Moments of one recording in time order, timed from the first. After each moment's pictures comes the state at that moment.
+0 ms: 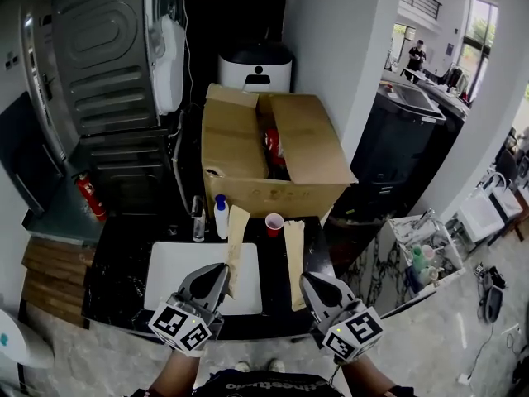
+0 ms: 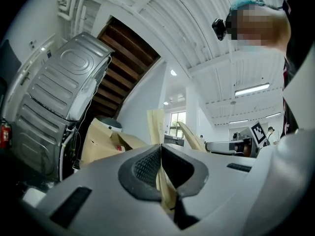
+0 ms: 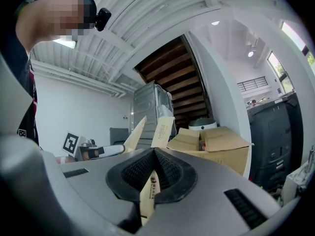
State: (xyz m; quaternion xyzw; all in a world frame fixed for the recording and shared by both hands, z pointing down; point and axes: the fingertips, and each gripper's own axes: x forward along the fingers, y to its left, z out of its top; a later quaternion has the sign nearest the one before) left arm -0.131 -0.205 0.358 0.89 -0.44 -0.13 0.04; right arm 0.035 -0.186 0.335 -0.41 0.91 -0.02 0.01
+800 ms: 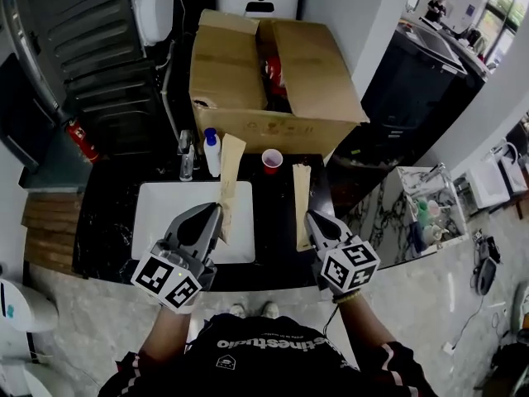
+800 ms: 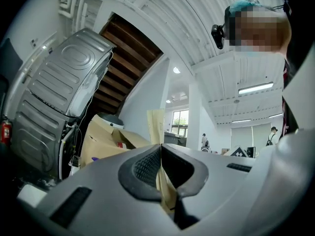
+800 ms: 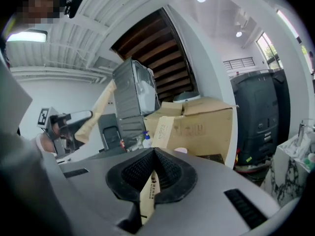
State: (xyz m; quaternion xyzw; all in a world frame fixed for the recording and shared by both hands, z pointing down) left arm -0.112 -0.232 0.366 0.88 -0.45 -0.12 0.05; right arm 0.091 -0.271 0.460 -0.45 0.88 -0.14 -0.07
